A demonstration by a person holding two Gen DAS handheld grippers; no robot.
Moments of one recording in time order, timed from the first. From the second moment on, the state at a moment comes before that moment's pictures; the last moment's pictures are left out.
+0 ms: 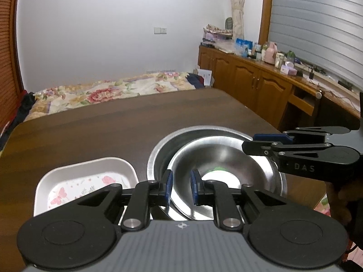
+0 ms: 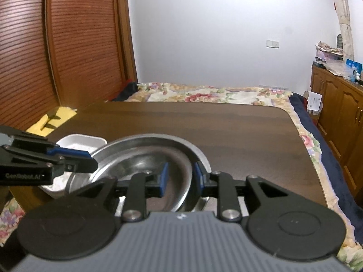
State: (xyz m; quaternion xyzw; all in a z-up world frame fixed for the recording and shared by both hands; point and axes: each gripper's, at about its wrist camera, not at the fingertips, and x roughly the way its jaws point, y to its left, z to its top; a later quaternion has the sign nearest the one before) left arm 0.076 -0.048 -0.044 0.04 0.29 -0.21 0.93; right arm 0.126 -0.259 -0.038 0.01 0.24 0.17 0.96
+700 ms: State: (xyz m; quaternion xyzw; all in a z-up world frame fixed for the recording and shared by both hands) left arm 0.067 -0.034 -0.050 0.01 0.23 -0.18 0.96; right arm 0.113 -0.263 -0.053 0.03 0.20 0.13 0.97
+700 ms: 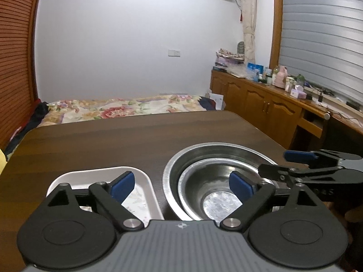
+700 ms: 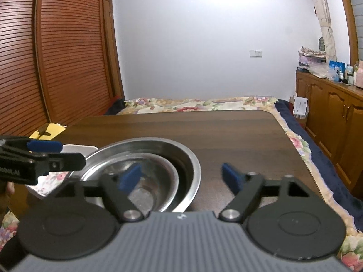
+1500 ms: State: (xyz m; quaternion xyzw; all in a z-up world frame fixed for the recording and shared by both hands) left arm 0.067 -0.033 -0.066 -0.01 0.26 -0.20 0.94; right arm 0.116 -0.266 -0.066 0.06 0.21 0.13 0.97
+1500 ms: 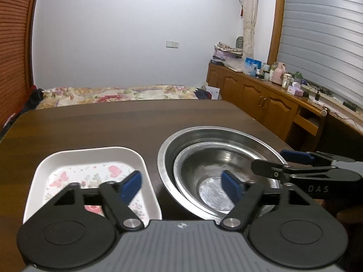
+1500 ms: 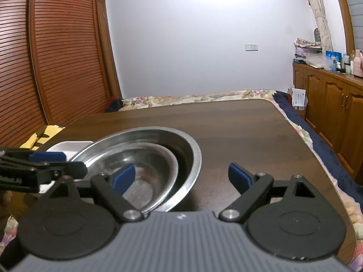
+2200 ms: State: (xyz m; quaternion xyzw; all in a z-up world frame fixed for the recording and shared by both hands) left arm 0.078 -0.038 -0.074 -0.02 0.29 -0.20 0.94; right arm 0.119 -0.267 -0.075 0.09 0.23 0.14 0.96
